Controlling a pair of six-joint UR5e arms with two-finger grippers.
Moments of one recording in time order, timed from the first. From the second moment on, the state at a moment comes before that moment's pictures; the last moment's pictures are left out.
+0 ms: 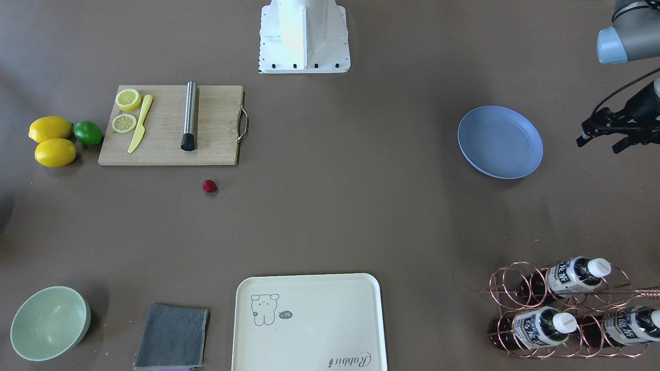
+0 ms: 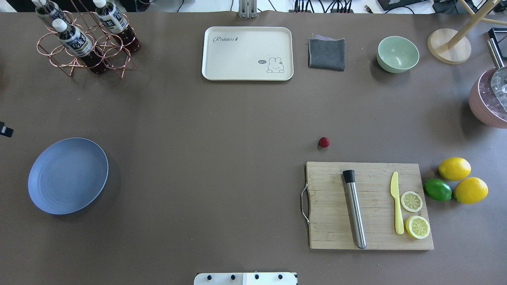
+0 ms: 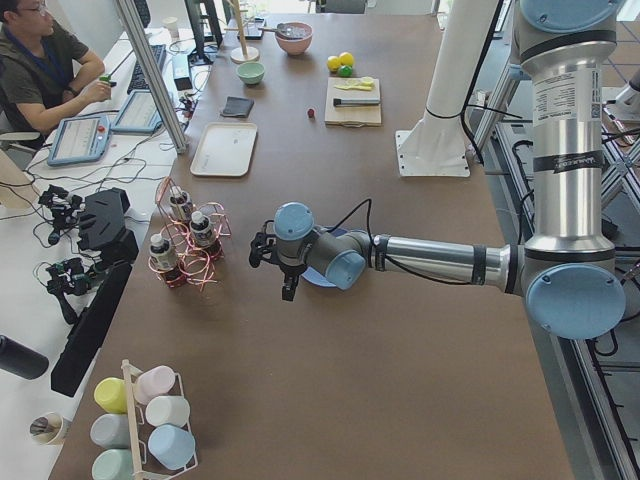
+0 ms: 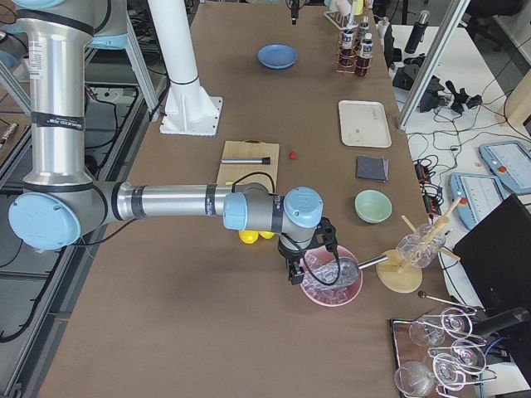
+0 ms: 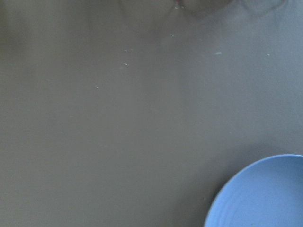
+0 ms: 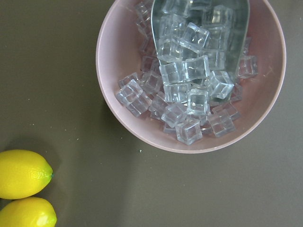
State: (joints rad) left arm -1.15 -1.47 -1.70 -2.13 -2.34 -0.53; right arm 1.54 -1.63 1.69 -1.65 2.38 -0.28
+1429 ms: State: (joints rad) left arm -0.96 -1.47 -1.55 -2.46 -2.30 -0.71; right arm 1.52 -1.64 1.73 -1.65 2.43 -0.28
